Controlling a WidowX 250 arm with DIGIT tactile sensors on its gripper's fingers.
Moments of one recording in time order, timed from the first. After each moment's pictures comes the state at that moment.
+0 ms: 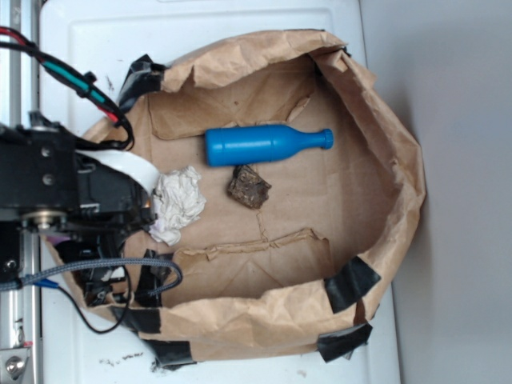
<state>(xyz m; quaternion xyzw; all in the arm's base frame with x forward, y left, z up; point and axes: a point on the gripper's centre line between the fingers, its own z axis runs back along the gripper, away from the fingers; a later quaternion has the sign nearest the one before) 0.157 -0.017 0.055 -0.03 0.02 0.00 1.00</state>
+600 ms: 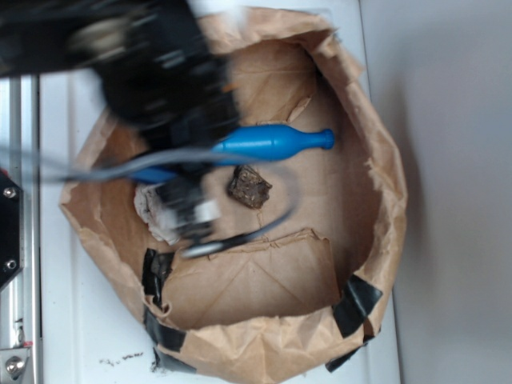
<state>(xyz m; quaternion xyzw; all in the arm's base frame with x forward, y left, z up) 0.247 0.021 0.135 -0.06 -0.04 0.06 1.00</state>
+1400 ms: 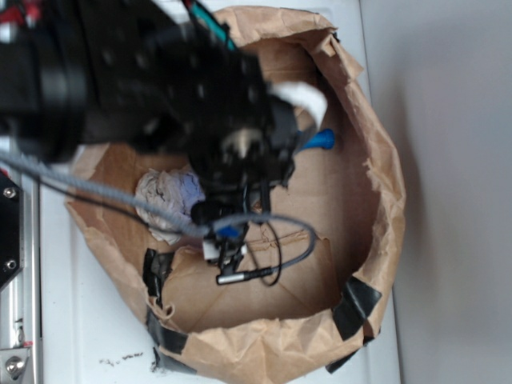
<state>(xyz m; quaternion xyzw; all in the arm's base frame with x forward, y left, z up) 0.243 -0.010 0.052 -0.04 0.02 0.01 1.00</state>
